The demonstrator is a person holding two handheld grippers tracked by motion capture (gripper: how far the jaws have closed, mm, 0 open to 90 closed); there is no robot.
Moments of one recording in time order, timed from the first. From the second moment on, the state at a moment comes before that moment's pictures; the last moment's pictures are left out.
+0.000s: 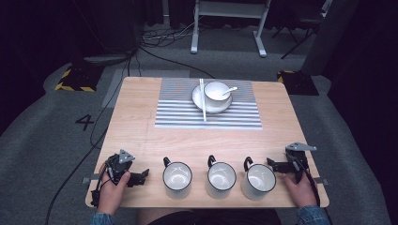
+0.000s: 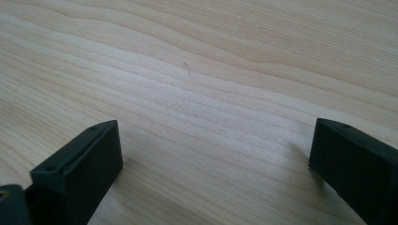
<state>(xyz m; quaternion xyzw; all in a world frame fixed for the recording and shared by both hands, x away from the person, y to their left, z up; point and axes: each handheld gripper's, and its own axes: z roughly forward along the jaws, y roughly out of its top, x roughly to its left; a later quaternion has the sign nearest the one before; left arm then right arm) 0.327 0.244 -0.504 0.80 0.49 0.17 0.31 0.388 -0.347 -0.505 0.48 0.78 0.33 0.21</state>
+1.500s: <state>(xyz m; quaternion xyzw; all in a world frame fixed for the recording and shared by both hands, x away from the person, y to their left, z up) 0.284 0.270 -0.462 0.67 0.46 0.28 0.51 0.388 -0.347 -0.505 0.48 0.79 0.33 0.22</state>
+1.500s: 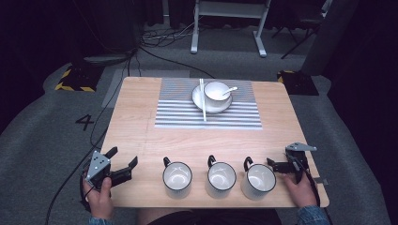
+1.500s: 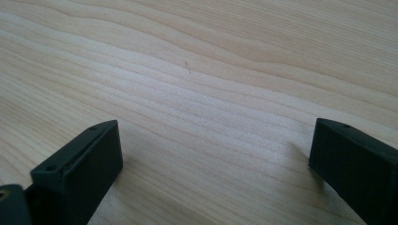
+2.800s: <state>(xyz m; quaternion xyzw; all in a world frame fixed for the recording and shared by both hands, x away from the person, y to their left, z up) 0.252 0.216 -0.423 0.71 0.39 0.25 0.52 0.388 -0.347 -0.505 0.48 0.79 0.33 0.22</state>
